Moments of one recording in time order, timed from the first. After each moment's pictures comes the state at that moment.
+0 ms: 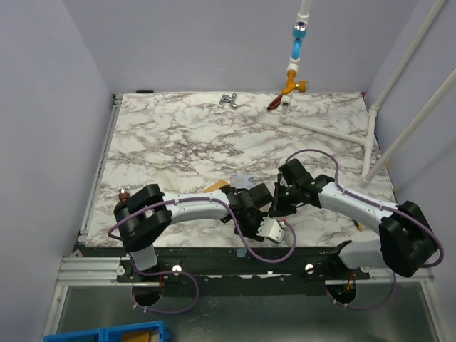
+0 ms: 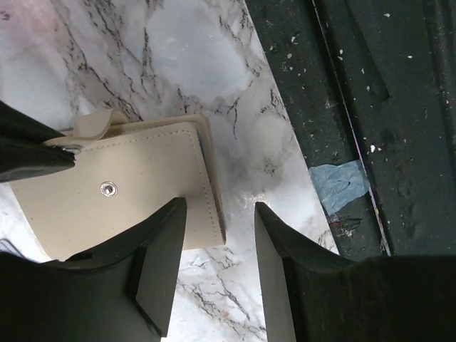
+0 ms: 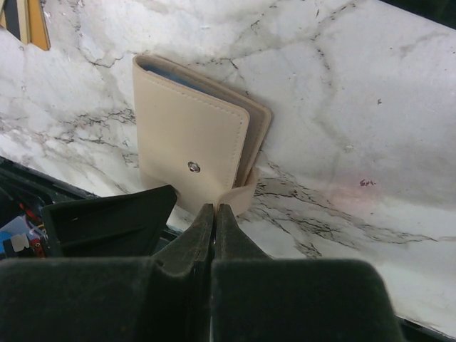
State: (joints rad) left arm -1.14 1.71 1.07 -0.54 0.33 0.81; right arm 0.62 1.32 0.72 -0.51 -0.24 0.74
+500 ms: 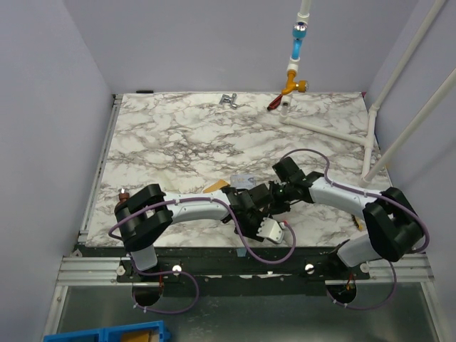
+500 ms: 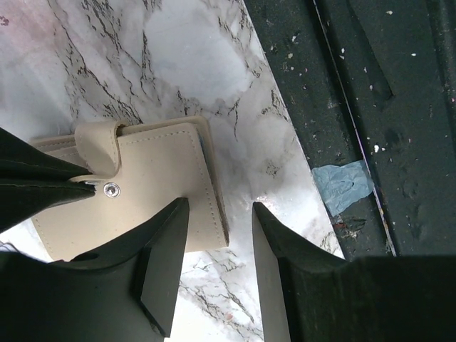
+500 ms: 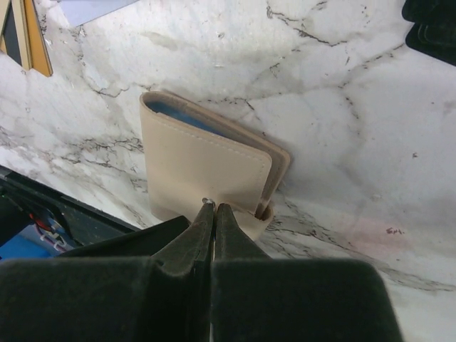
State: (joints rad) left arm -1.15 1.72 1.07 -0.53 0.33 0.83; right arm 0.62 1.45 0.75 -0.43 -0.28 0.75
